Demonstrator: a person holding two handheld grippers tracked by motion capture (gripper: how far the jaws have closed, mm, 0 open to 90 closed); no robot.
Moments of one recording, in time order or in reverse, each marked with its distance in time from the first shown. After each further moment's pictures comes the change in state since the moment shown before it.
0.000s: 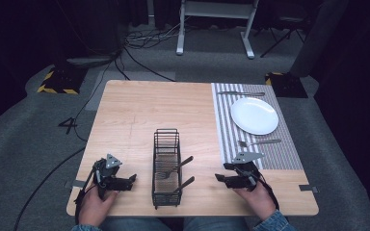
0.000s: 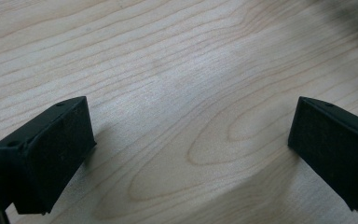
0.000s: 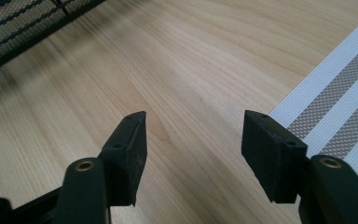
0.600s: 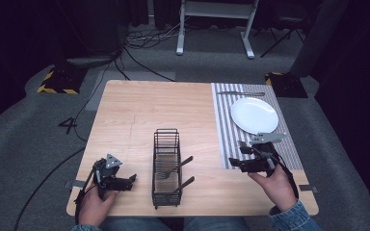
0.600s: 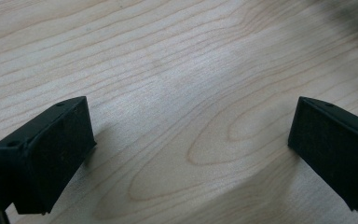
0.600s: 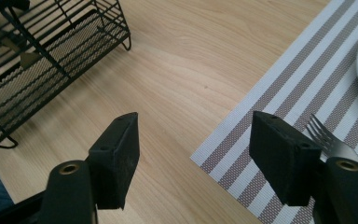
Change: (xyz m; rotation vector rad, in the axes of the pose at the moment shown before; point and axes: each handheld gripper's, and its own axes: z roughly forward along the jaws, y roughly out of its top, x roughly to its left) left arm 0.000 0.000 0.000 0.000 0.000 0.000; right arm -0.017 0.051 -0.067 0.000 -0.069 0.052
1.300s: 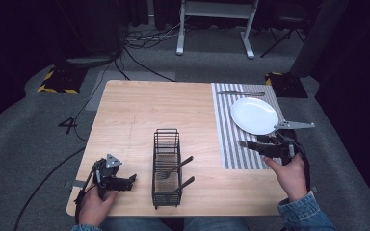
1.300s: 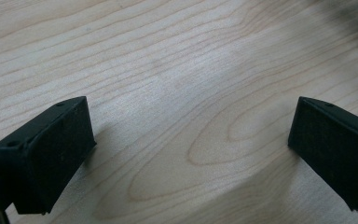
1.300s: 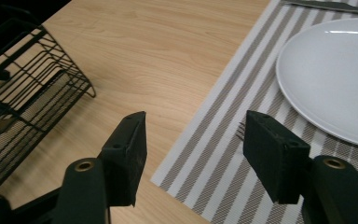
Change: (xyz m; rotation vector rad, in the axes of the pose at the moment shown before) left arm 0.000 0.000 0.000 0.000 0.000 0.000; right arm -0.051 0.004 -0.034 -0.115 -0.048 0.203
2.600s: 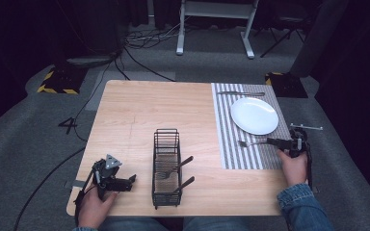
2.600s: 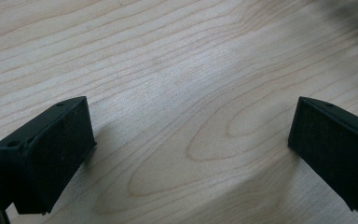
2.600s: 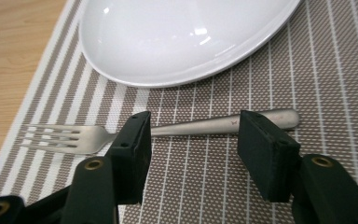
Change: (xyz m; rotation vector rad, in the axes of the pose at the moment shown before) left arm 0.000 -0.001 -0.001 0.000 0.000 0.000; right arm -0.143 -0.057 0.045 0.037 -0.221 0.379
